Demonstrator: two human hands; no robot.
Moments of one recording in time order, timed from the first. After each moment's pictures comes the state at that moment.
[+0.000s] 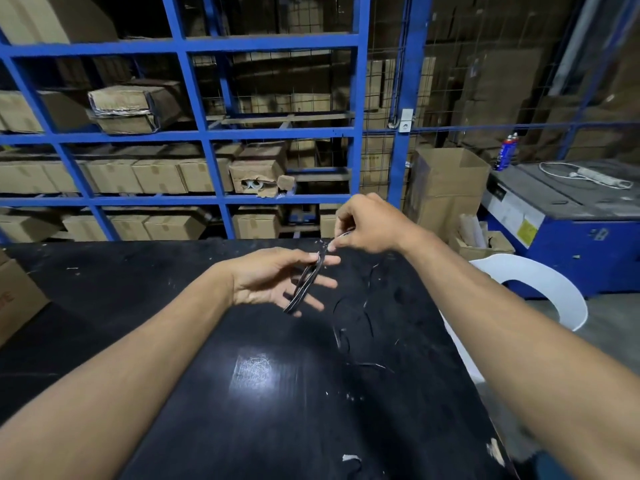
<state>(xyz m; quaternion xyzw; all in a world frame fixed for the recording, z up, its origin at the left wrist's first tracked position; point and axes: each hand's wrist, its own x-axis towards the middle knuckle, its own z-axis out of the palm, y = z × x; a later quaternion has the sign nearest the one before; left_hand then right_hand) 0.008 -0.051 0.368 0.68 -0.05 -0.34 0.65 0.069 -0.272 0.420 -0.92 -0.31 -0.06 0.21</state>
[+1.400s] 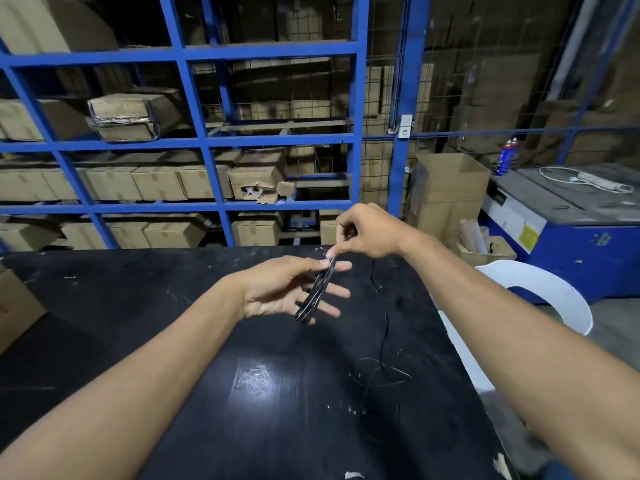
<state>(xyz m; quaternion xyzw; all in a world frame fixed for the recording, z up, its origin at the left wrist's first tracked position) 0.021 -0.063 0.366 0.66 -0.07 -0.33 0.67 0.101 -0.272 0.413 -0.91 -0.34 -0.02 0.23</state>
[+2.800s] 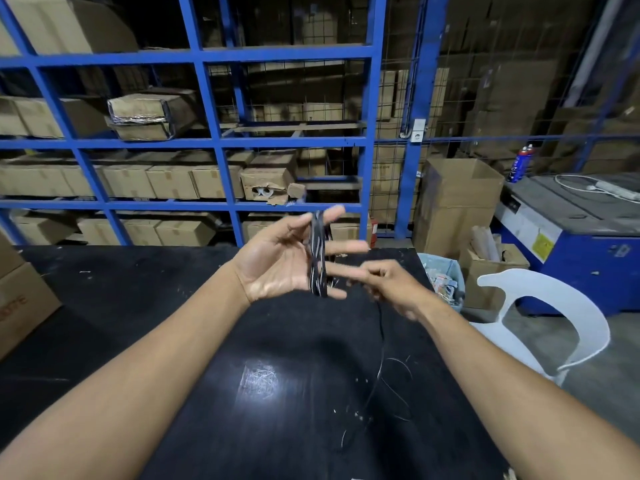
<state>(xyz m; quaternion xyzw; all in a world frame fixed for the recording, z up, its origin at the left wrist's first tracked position) 0.015 -0.052 0.398 0.44 -0.21 -0.34 0.81 0.092 -0.288 0.306 -0.76 -0.20 0.14 0.61</state>
